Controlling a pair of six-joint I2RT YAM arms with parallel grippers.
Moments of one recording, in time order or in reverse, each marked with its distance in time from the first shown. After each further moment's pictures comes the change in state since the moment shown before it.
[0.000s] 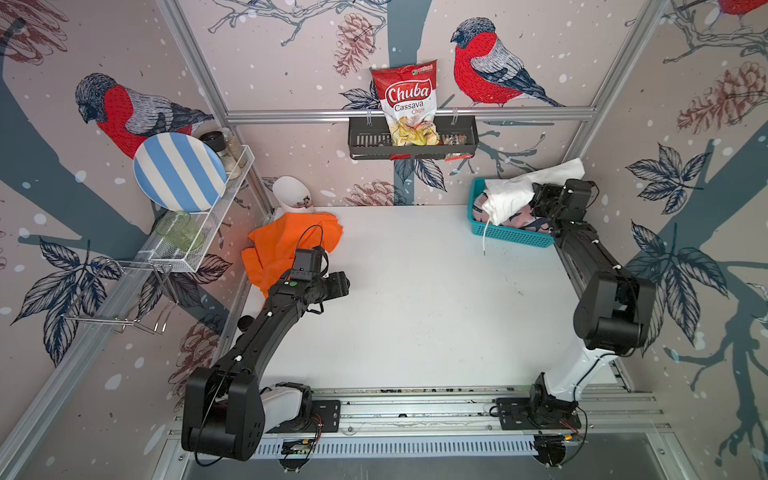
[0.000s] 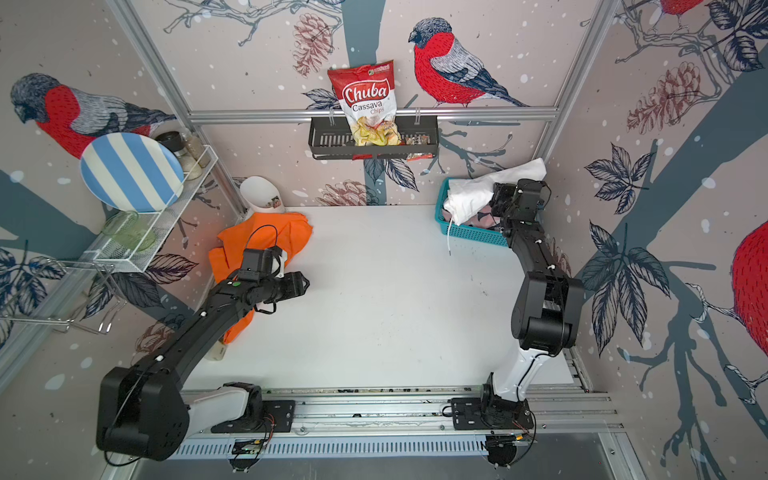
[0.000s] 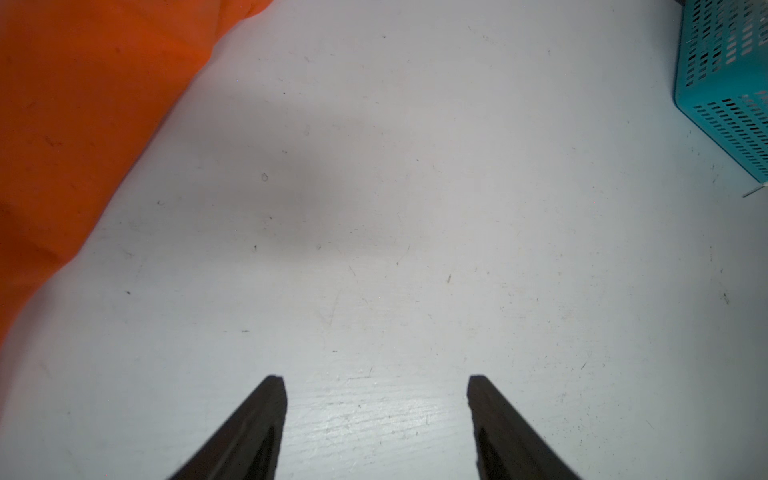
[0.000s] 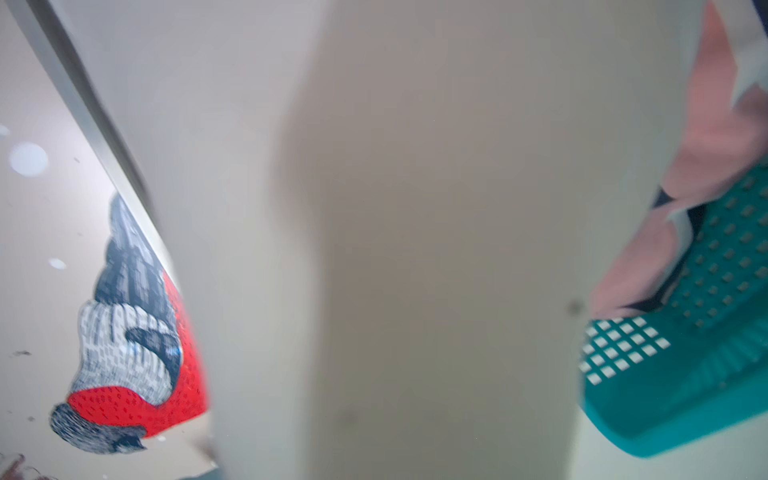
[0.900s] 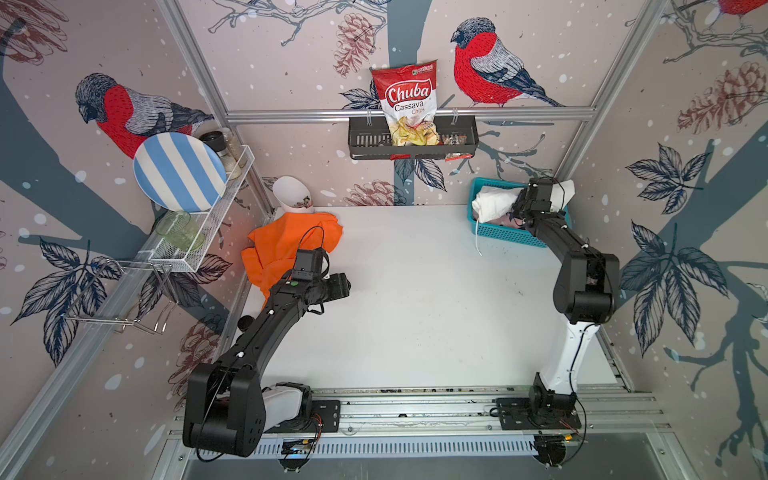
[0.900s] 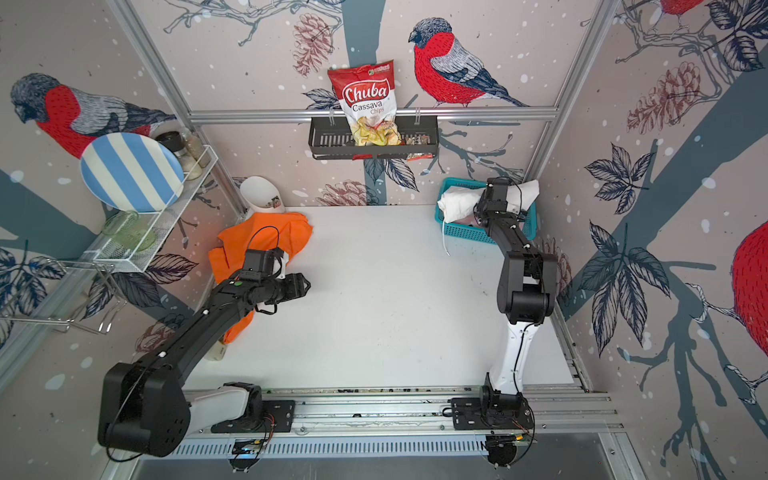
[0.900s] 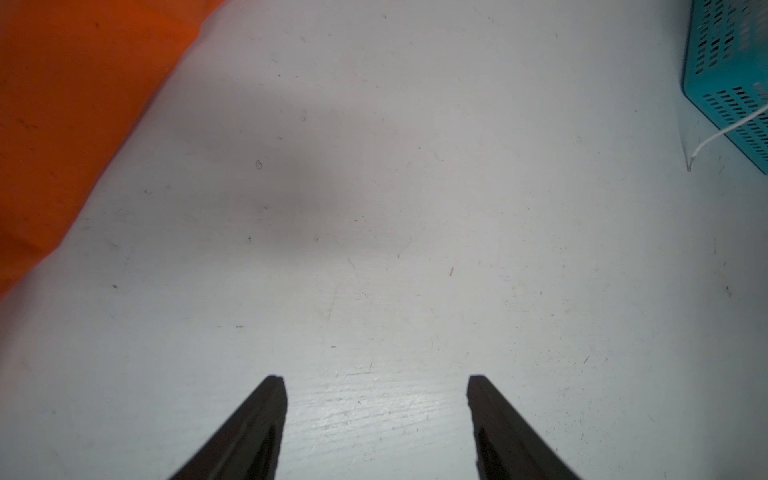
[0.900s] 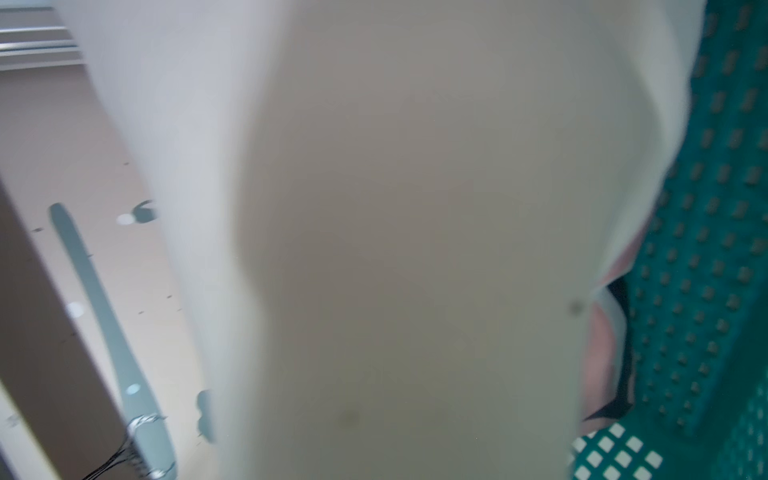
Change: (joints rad) left arm 0.000 0.016 -0.006 0.001 0.015 0.000; right arm 0.132 0.262 0.187 -0.196 0.410 0.113
